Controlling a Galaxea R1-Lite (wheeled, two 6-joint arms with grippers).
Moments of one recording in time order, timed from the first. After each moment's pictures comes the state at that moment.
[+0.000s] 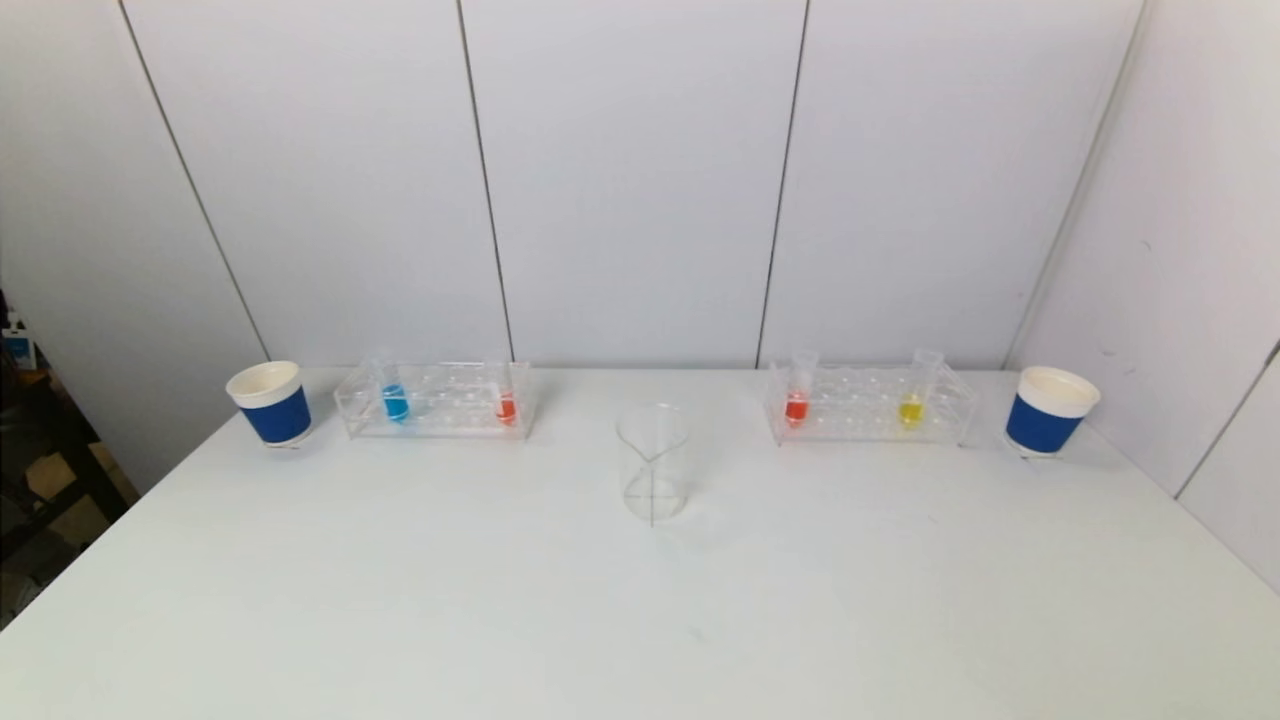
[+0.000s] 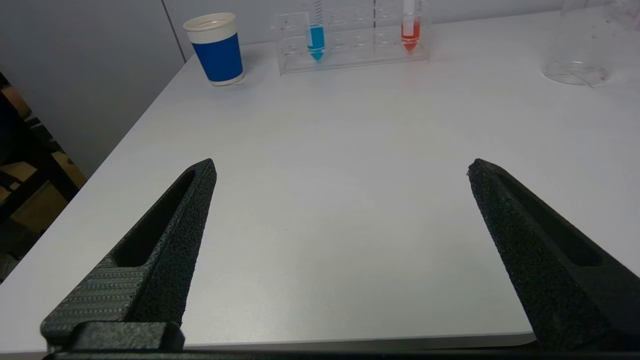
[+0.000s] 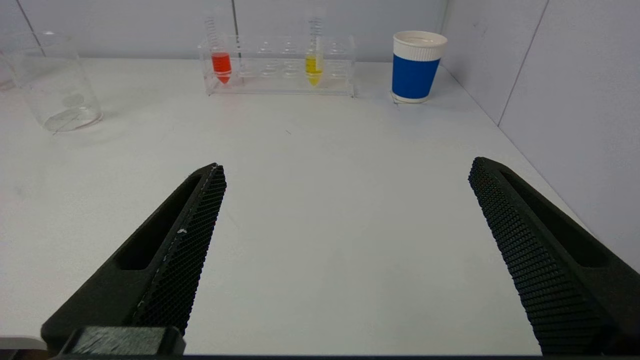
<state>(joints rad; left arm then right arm) 0.00 0.00 0.00 0.00 -0.01 0.08 0.01 0.00 0.00 -0.01 -0.03 -0.01</state>
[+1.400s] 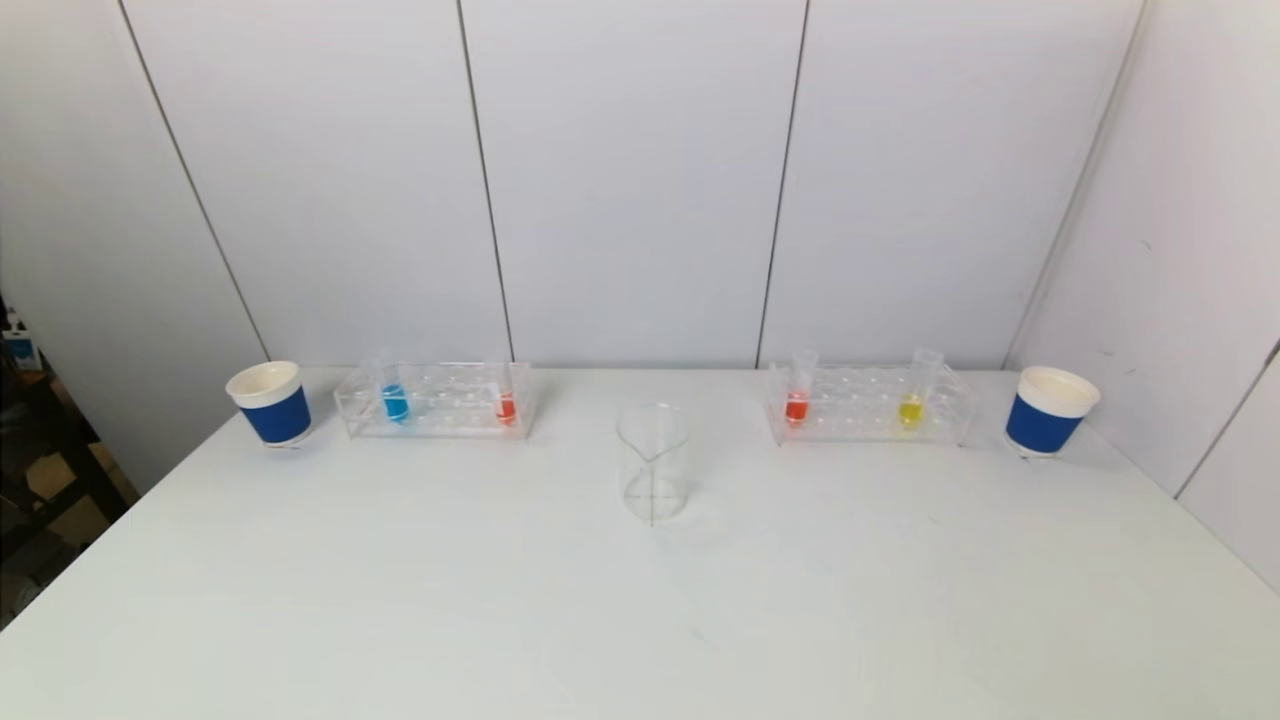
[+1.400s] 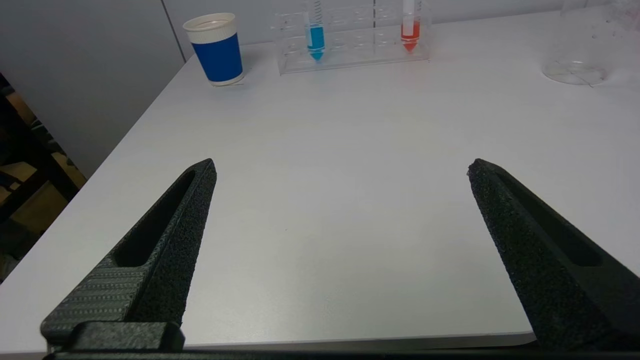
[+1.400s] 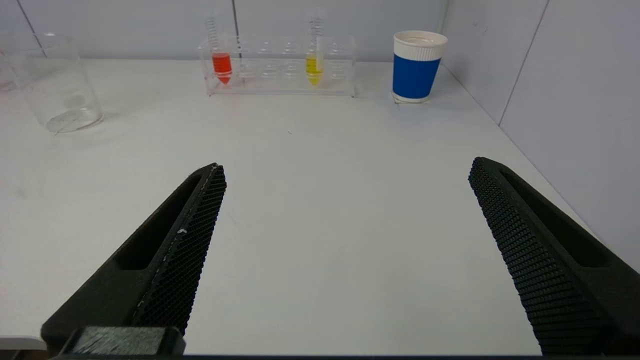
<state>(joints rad) 0.00 0.00 0.00 0.00 -0.01 0.08 0.01 0.00 0.00 -0.01 -0.03 0.00</state>
